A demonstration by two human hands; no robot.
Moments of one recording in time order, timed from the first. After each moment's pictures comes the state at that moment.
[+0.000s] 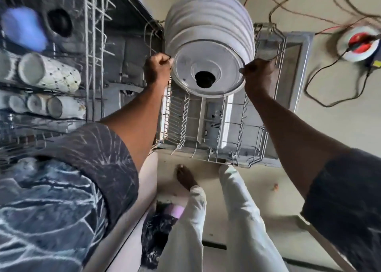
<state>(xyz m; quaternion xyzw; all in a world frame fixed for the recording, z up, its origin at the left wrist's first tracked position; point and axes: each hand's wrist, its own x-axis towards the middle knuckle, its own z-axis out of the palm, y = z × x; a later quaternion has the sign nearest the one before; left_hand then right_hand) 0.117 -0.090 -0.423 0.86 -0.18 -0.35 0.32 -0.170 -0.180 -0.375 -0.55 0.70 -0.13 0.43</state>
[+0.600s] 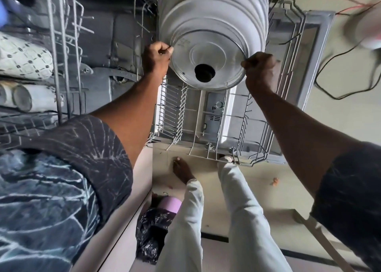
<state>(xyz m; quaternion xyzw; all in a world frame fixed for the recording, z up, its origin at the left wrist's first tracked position) 0.107 -0.093 -0.453 0.88 -0.21 -0.34 0.26 -0.163 -0.173 -0.432 -0.53 0.71 -0.10 0.45</state>
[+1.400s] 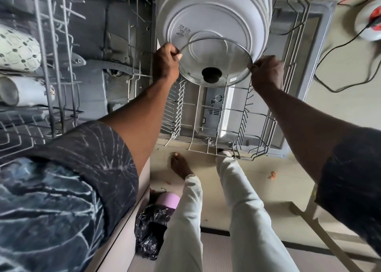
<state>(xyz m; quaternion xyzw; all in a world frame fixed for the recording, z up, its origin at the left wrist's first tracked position) 0.073 -0.078 -0.466 0.89 -0.34 -0.28 0.15 -0.181 -0.166 -0.456 -0.58 0.73 0.02 0.37</state>
